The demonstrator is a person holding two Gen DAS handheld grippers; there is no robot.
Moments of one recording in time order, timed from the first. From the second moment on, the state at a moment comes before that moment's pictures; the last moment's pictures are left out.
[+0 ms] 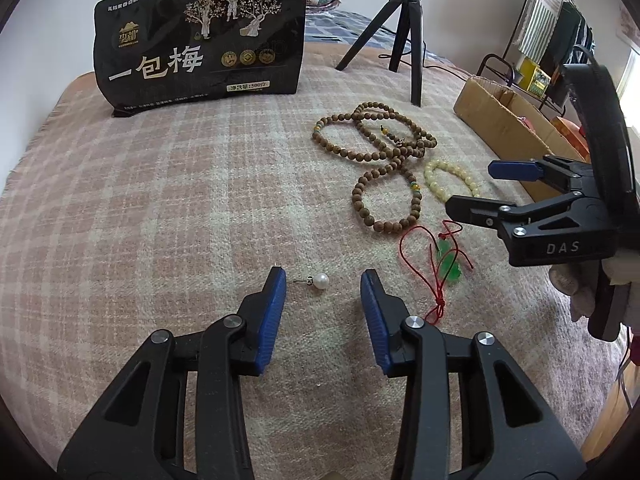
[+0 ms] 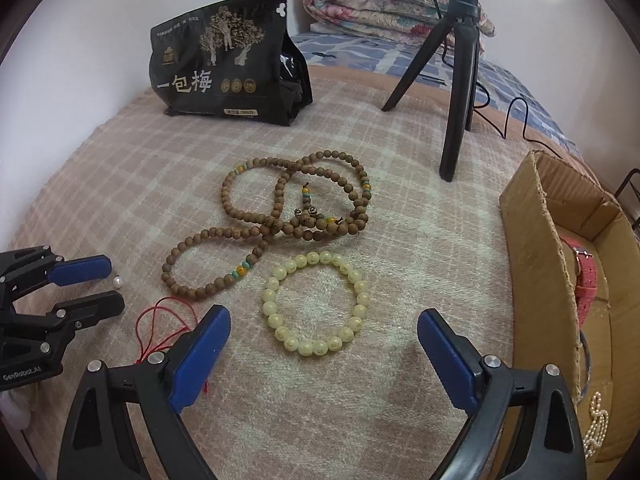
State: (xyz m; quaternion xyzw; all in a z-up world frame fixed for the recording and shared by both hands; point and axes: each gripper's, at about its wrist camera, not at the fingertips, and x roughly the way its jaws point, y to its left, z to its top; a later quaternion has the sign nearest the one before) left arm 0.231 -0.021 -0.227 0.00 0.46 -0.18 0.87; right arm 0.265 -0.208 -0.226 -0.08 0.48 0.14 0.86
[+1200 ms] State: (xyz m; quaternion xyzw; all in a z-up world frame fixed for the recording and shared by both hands) left arm 0.237 -0.023 -0.233 0.00 0.45 -0.18 0.87; right arm 0.282 -0.209 -0.234 -0.06 0.50 0.12 0.86
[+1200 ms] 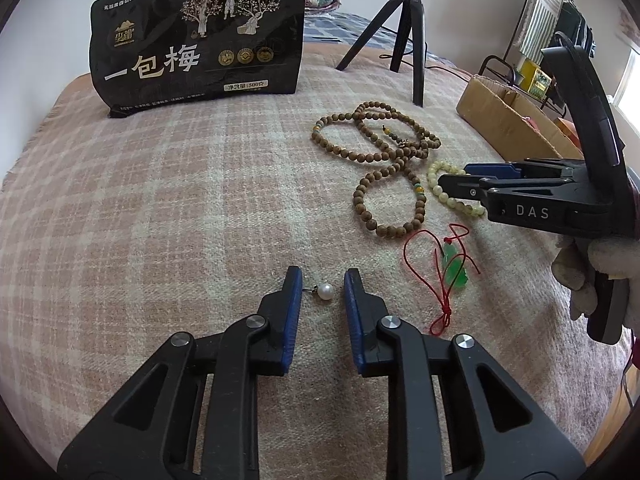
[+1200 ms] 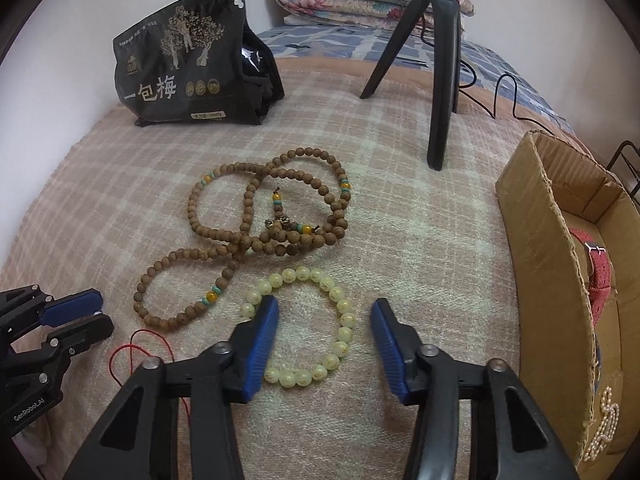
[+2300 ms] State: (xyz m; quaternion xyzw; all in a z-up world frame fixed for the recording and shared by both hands) left arm 0.230 -0.019 -0.224 0.00 0.44 -0.17 0.88; right arm 0.263 -0.208 -0.203 -0.05 0.46 0.15 0.88
